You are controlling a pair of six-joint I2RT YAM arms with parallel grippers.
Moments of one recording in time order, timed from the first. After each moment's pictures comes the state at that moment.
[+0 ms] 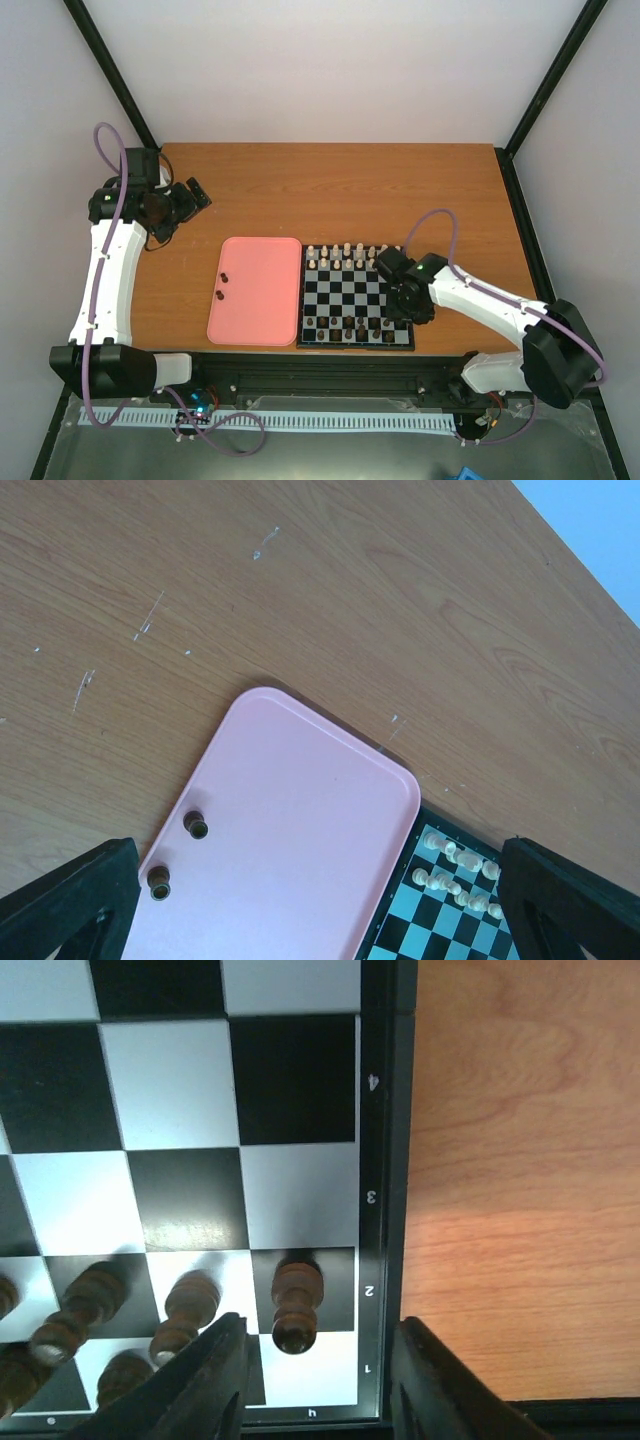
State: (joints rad) left arm 0.05 1.28 1.45 -1.14 0.15 -0.62; right arm 0.71 1.30 0.78 -1.00 0.06 0.78
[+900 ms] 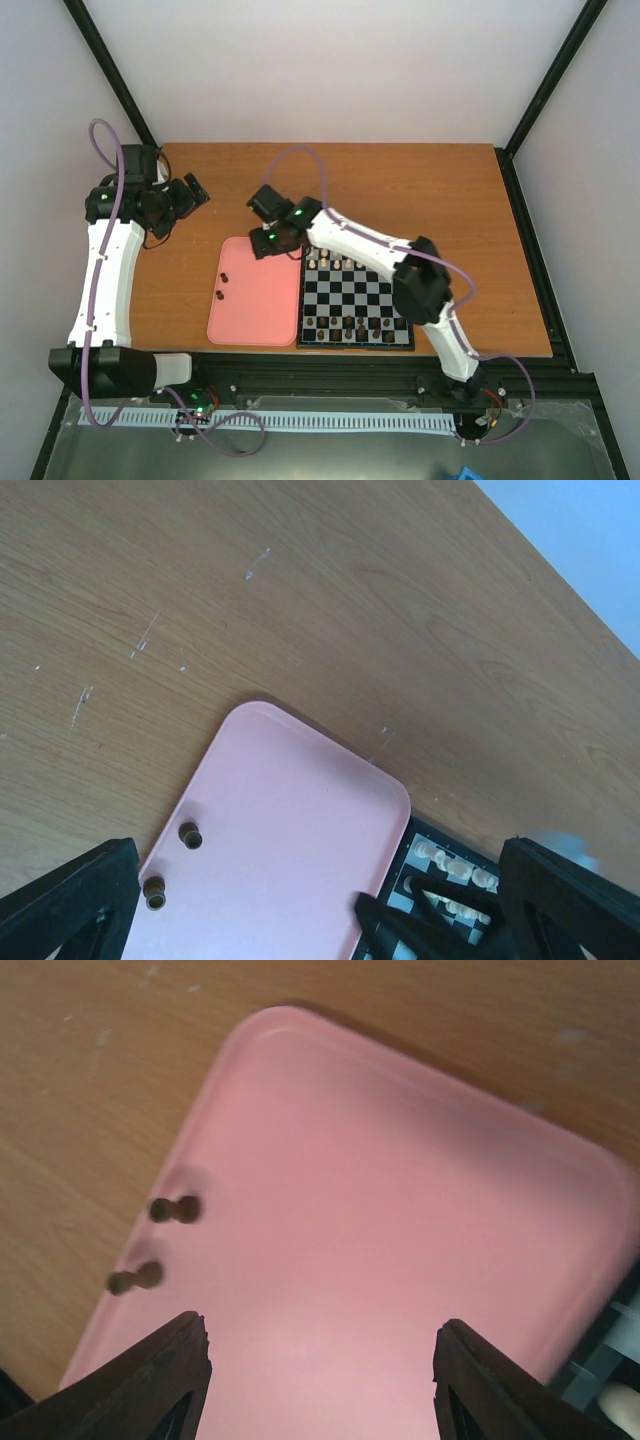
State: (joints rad) left arm 0.05 1.28 1.48 -1.14 0.14 -0.62; right arm 0.95 2.11 1.93 -0.85 -0.03 0.56
